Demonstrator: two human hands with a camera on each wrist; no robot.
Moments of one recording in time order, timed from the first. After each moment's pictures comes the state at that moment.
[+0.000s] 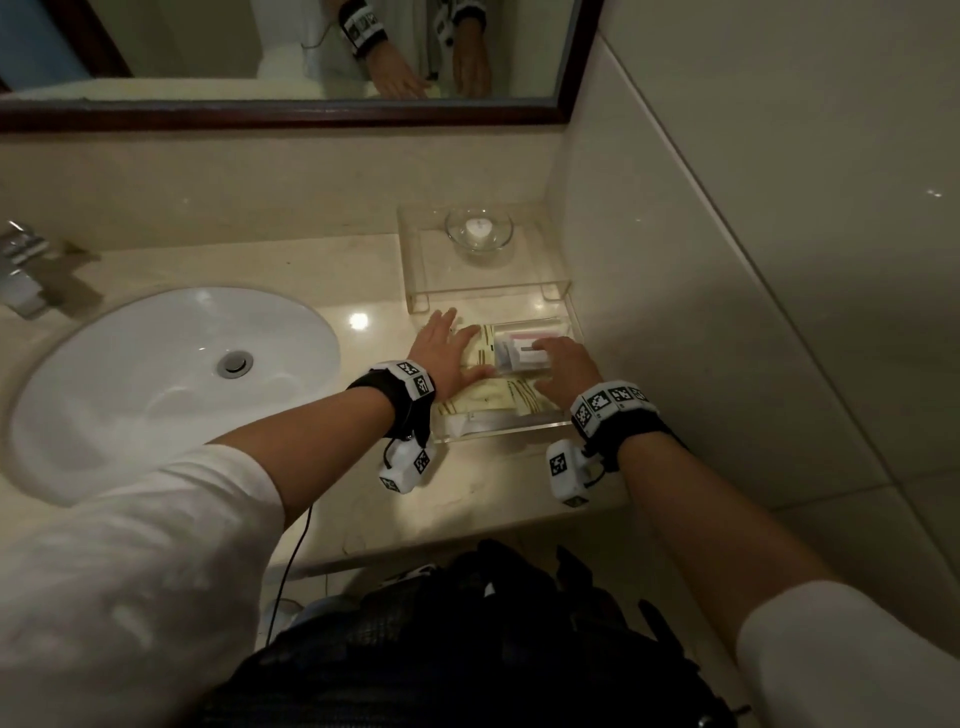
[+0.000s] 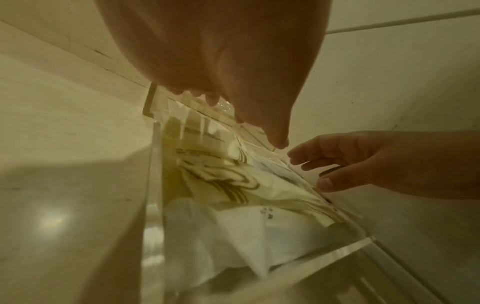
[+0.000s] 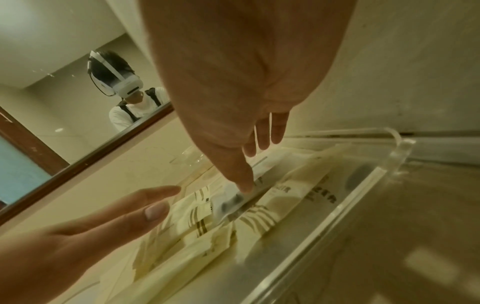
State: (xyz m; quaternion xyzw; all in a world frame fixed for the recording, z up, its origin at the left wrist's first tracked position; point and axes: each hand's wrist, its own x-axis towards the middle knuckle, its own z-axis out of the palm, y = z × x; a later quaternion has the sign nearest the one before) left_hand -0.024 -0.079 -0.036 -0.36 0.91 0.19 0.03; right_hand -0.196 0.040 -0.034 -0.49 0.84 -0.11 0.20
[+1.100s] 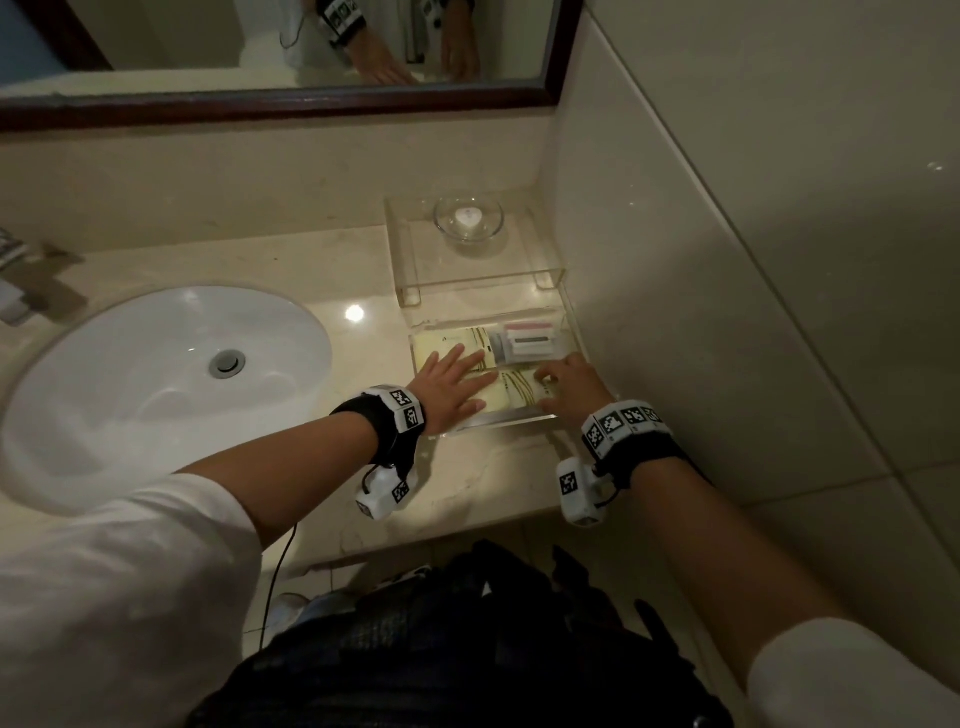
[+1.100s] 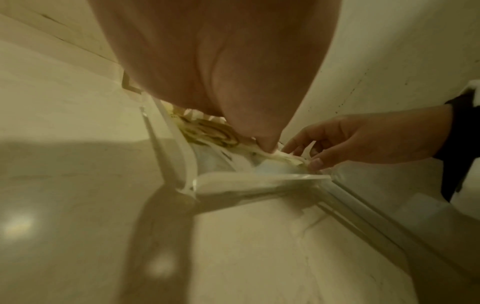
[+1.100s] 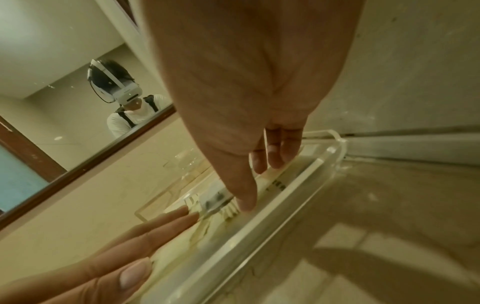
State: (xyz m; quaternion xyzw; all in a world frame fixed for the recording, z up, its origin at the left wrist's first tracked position) left_hand -0.007 -0.053 -0.060 -0.19 0.96 0.11 0.17; right_hand -0.198 0.072 -0.049 -0.47 0.84 -0.10 0.26
